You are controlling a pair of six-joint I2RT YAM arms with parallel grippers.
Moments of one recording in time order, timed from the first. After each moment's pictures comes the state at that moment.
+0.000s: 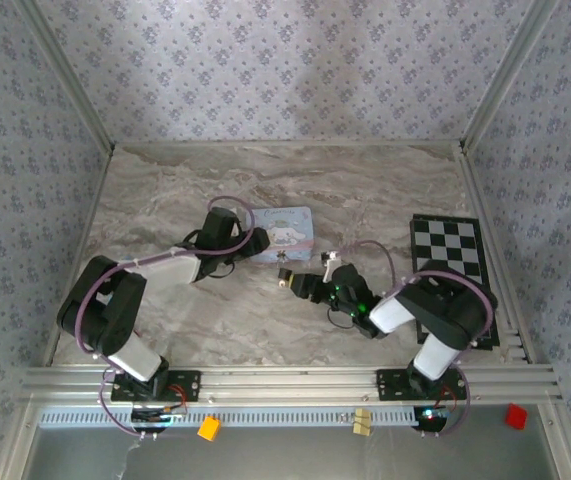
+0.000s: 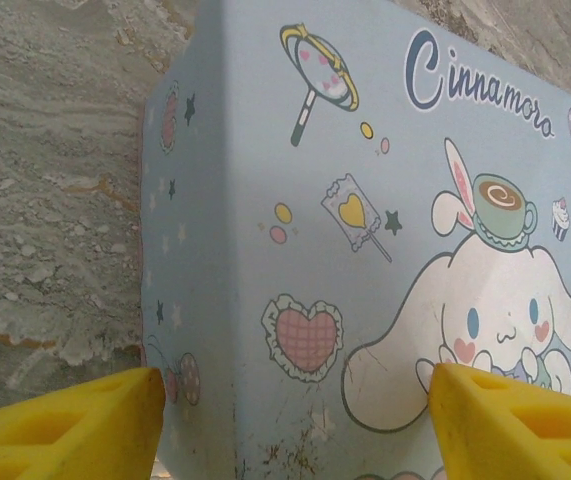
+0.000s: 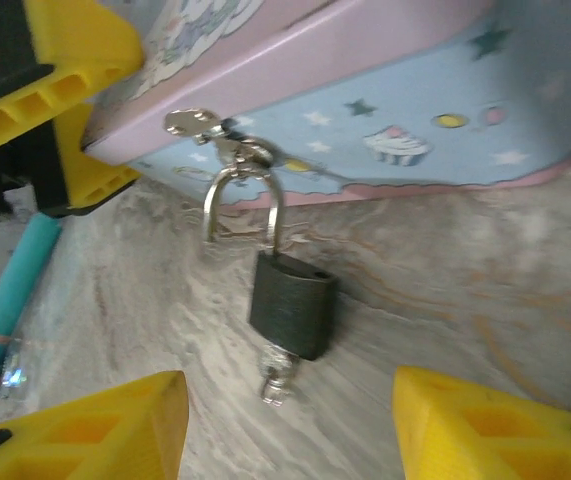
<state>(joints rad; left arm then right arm) -0.54 1.57 0.75 0.09 0.14 -0.79 0.77 1.62 0.30 0.90 -0.08 0.79</state>
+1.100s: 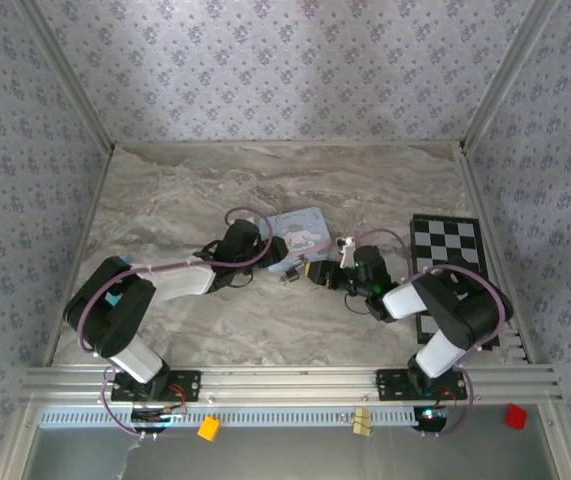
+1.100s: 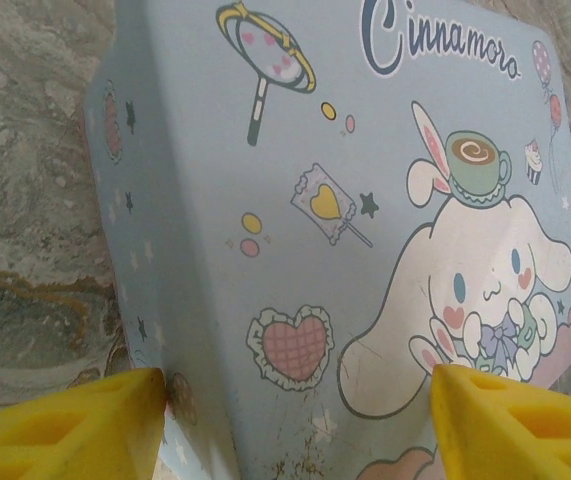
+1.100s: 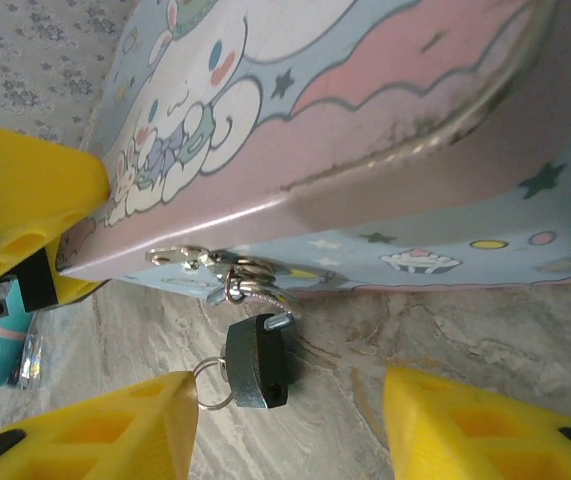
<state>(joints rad) -0.70 1.60 0.76 0.14 0.04 -0.93 0.53 1.63 0.34 0.84 -0.39 0.71</state>
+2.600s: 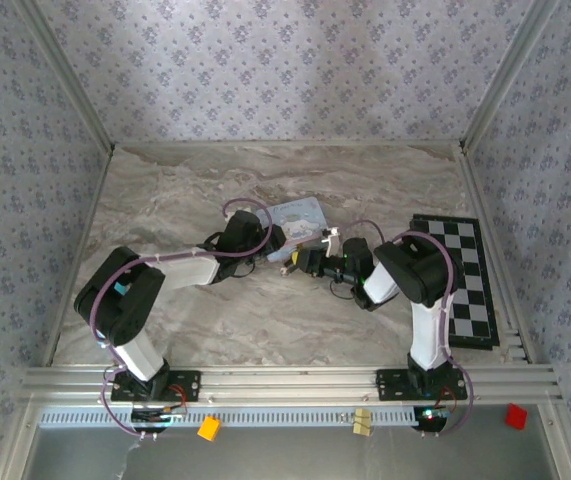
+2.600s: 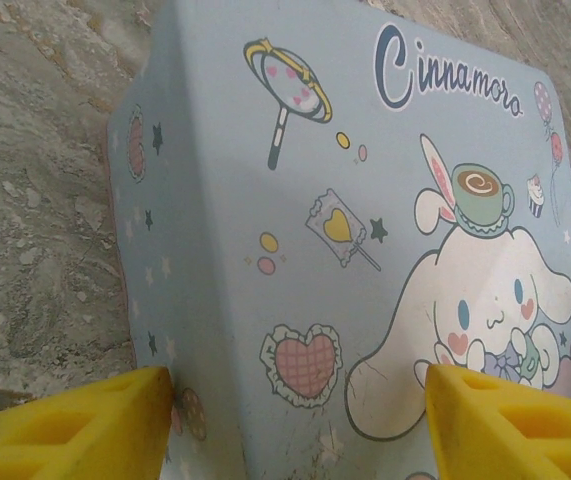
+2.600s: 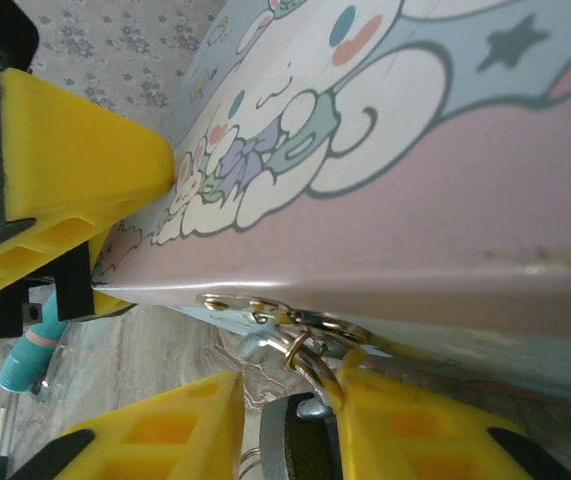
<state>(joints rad) -0.66 1.67 0.82 0.18 -0.01 -0.95 0.52 1.99 0.51 1.21 -0.51 0.70</state>
